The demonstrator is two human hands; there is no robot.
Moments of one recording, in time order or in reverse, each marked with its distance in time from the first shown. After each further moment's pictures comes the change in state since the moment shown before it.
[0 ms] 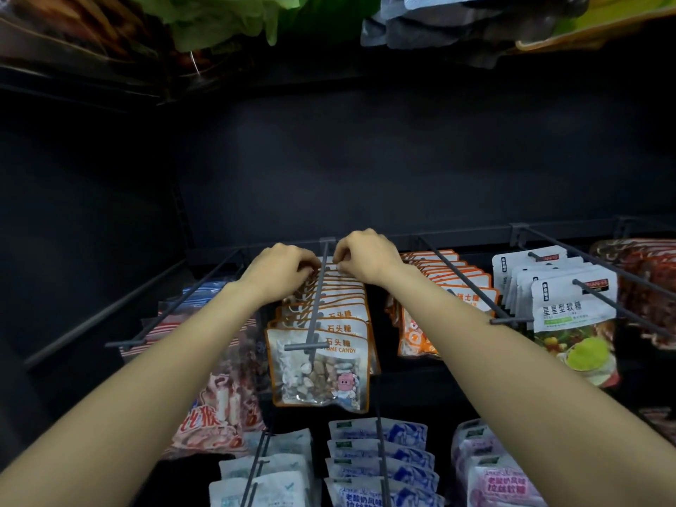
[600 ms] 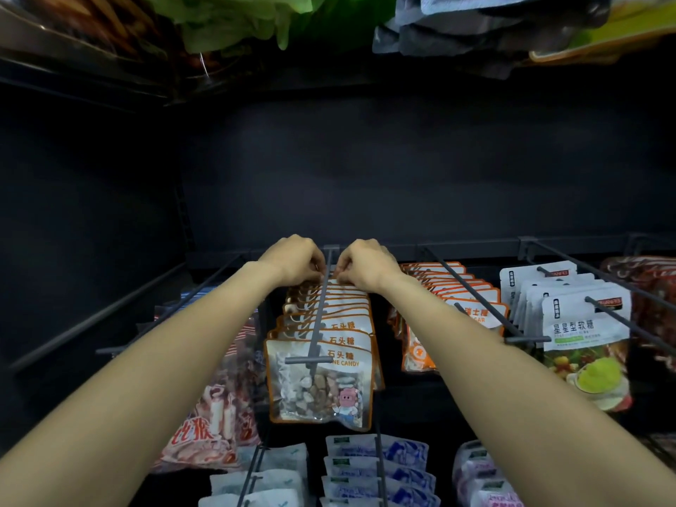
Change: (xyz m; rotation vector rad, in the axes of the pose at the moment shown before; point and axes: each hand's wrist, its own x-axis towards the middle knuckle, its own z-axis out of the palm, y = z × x) left_hand 0.035 0.000 -0.005 0.037 -0.102 -0.001; right_hand 0.013 0.000 0.008 0.083 -0.048 0.073
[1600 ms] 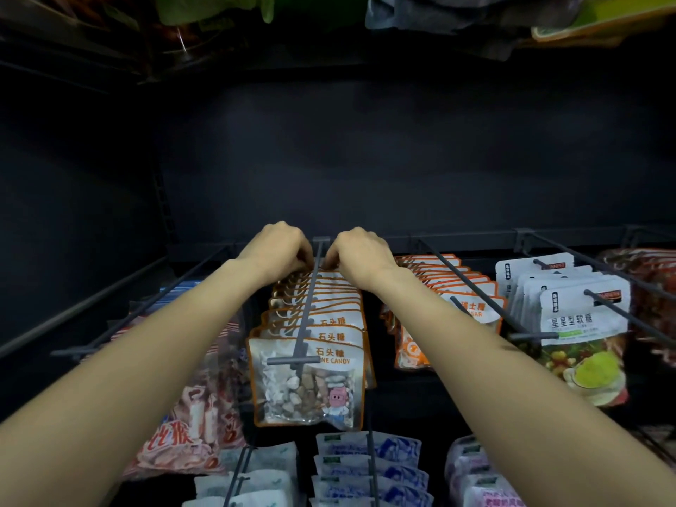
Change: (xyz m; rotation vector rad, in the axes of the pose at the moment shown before) left_hand -0.003 -0.004 0.004 0.083 0.176 0.068; right_hand -0.012 -0.008 -0.010 -0.204 0.029 -0.098
